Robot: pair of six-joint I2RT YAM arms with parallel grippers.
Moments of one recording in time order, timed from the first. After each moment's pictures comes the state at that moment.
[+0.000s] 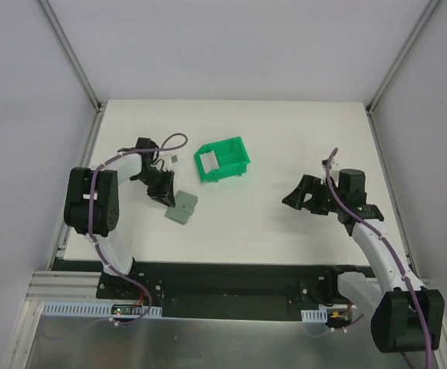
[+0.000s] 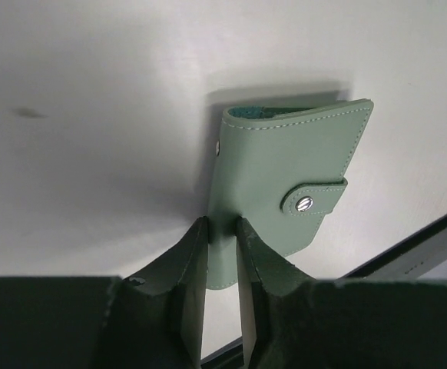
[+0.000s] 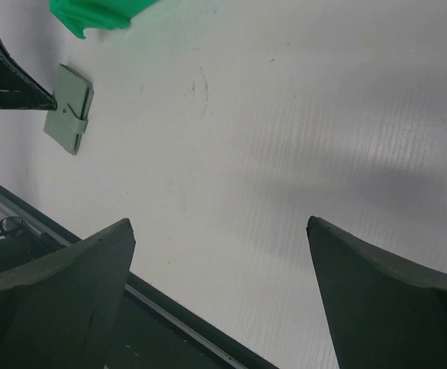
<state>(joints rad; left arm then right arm) -0.06 1.78 1.09 -0.75 0.48 0.04 0.08 0.95 0.59 -0.39 -0.54 0.36</state>
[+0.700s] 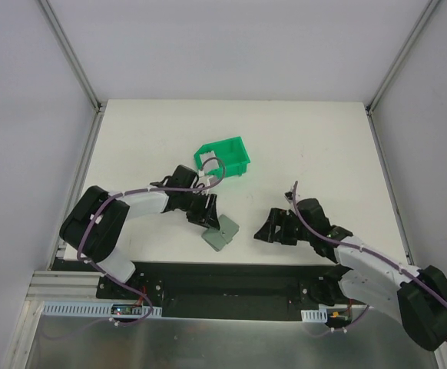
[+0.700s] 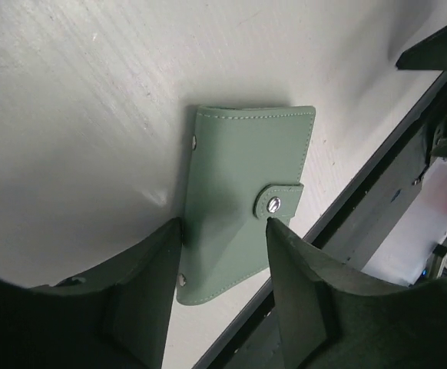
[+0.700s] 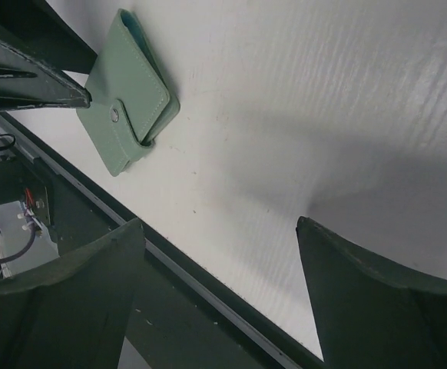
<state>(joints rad) -0.54 1.62 0.76 -0.25 0.63 -0.32 0.57 0.92 0.29 -0.10 -0.37 0.69</state>
